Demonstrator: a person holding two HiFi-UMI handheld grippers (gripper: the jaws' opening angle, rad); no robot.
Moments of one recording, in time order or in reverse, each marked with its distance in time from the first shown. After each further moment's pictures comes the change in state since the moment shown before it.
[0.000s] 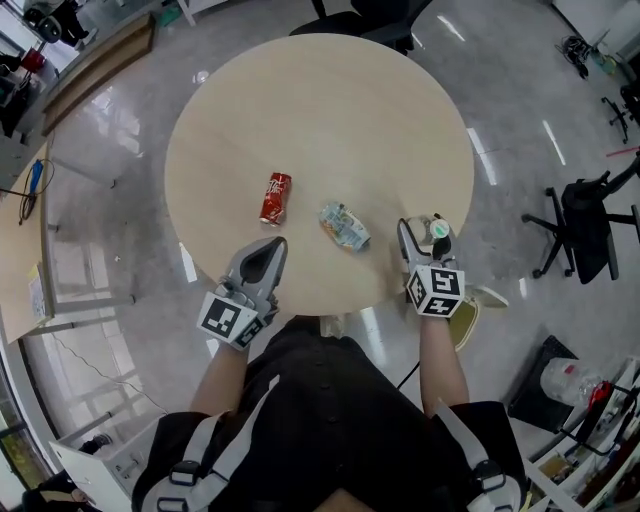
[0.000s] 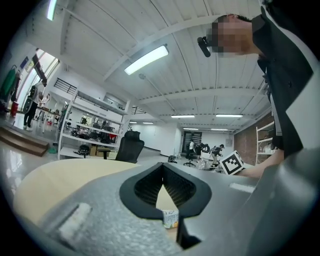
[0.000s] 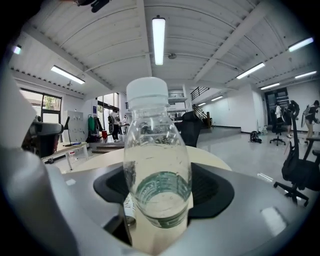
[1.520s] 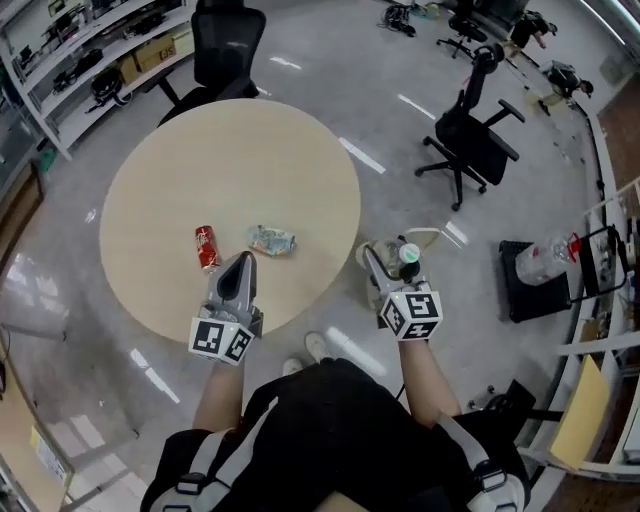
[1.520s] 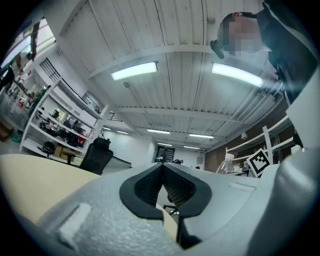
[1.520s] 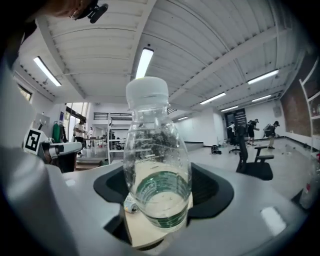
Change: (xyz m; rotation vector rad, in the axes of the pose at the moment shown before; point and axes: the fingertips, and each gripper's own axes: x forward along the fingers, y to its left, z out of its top) left arm -0.012 -0.055 0.047 -0.068 -0.168 -0.332; right arm -0.221 0.047 0.042 0.070 -0.196 -0.407
